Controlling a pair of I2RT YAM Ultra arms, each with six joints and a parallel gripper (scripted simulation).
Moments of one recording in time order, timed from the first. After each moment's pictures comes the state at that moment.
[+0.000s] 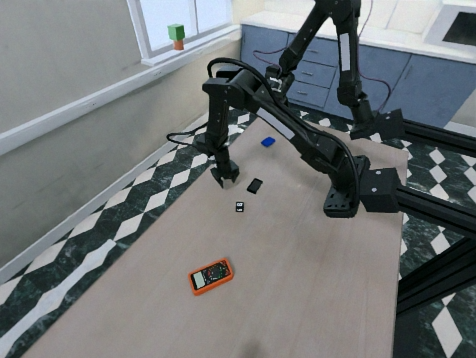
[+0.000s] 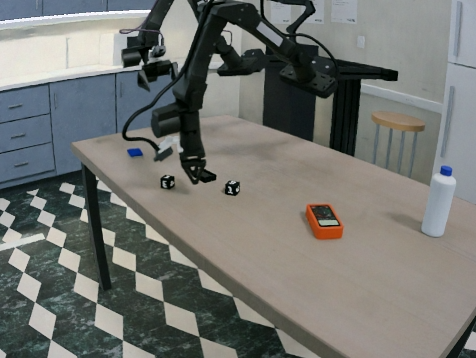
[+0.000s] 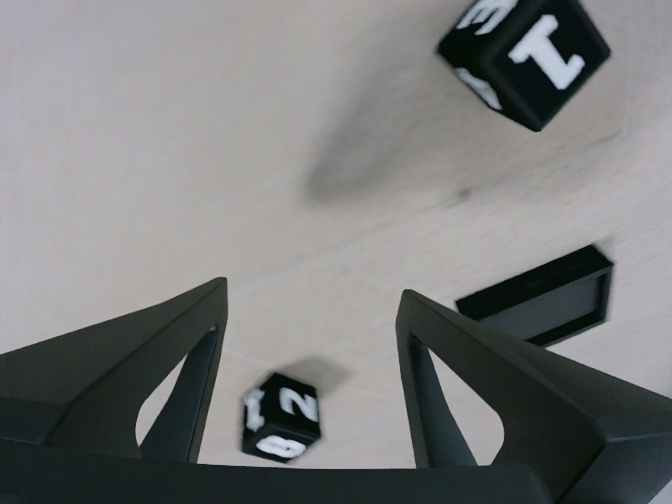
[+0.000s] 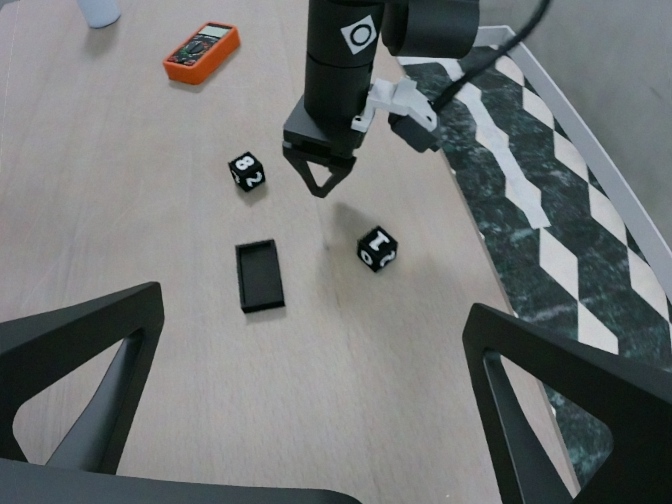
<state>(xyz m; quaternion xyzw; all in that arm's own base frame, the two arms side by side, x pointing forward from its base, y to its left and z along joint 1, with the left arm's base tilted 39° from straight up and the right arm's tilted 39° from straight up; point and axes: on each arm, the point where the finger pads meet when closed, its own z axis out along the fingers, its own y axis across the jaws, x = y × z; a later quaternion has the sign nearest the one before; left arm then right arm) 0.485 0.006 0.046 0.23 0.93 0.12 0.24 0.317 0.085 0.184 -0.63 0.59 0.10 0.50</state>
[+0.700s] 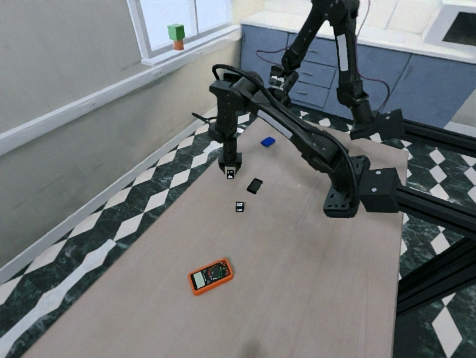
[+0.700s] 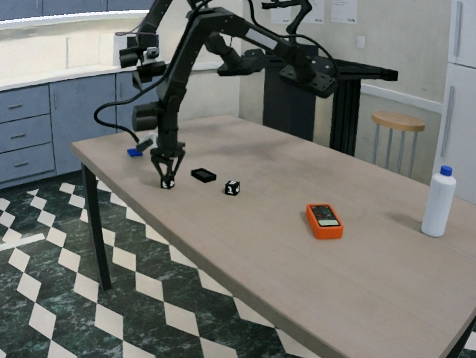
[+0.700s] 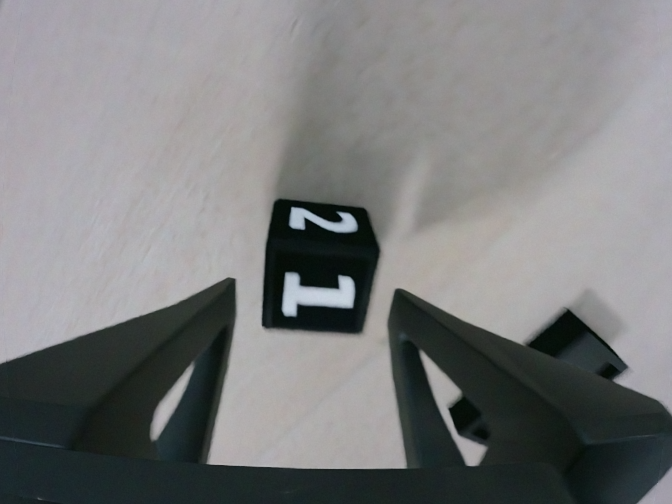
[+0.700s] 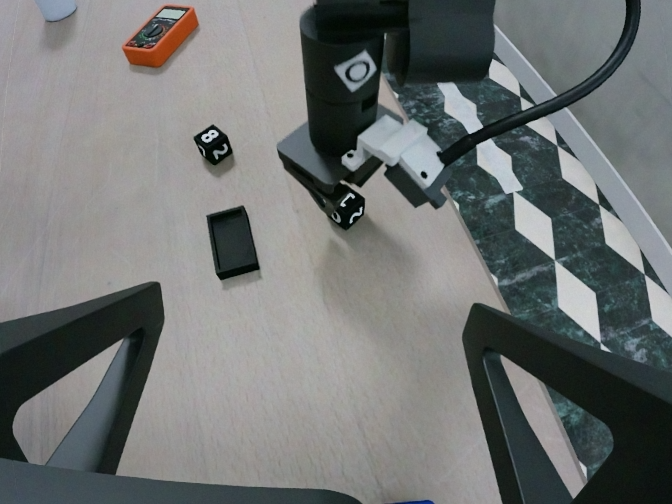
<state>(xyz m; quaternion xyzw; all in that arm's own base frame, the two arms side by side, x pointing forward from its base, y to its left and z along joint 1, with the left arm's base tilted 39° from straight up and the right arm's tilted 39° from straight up) 0.530 -0.071 0.044 0.44 0.83 0.22 0.24 0.325 0.048 0.188 -0.59 0.61 0.08 0.52</state>
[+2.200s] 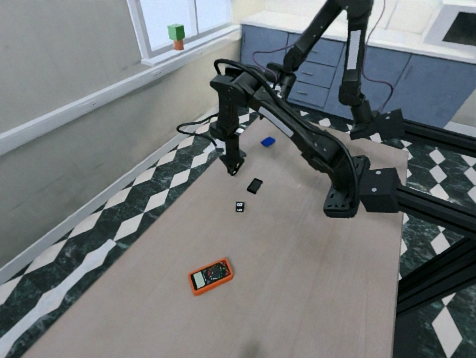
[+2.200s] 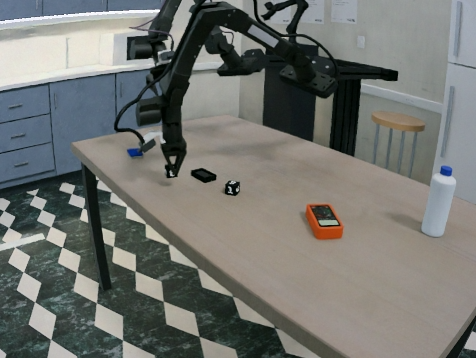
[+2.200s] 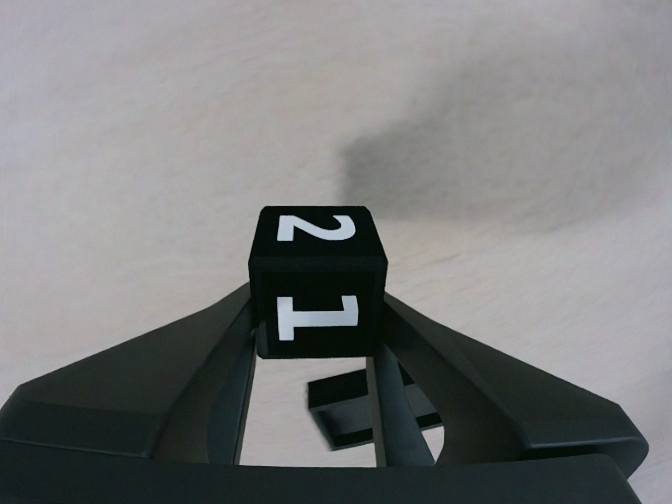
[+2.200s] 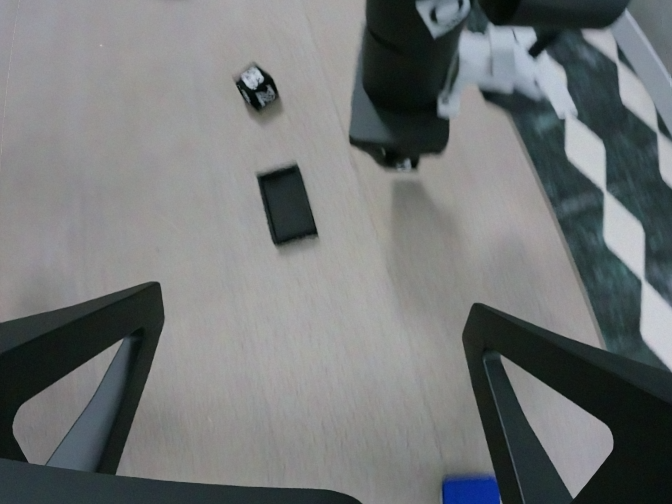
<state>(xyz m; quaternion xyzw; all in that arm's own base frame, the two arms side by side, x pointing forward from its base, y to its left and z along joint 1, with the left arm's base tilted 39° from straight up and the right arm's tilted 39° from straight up) 0.503 -0.073 0.048 0.15 0.94 0.12 0.28 0.309 0.095 0.153 -0.59 0.68 0.02 0.43</state>
